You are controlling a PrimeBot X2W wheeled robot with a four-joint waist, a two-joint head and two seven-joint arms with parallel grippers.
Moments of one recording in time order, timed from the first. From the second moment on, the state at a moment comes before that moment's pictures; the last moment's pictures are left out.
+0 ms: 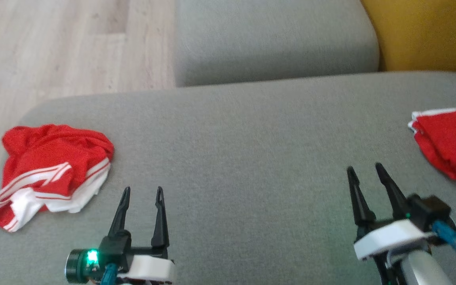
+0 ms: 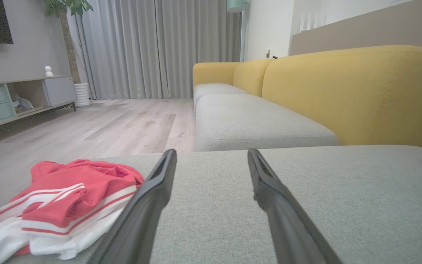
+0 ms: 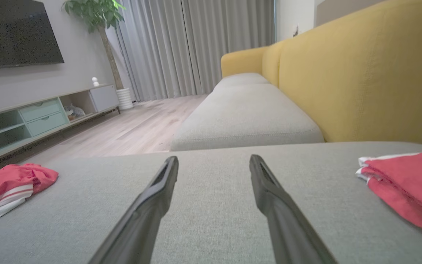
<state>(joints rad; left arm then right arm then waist) -0.01 0.05 -0.29 0.25 -0.17 0.17 -0.26 -0.08 -0.14 0.16 0.36 0.26 0.12 -0.25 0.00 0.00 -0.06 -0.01</state>
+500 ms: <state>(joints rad) 0.05 0.05 -0.27 0.29 -0.18 0.18 -0.26 0.03 -0.09 0.11 0.33 0.21 0.12 -0.25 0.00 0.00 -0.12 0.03</state>
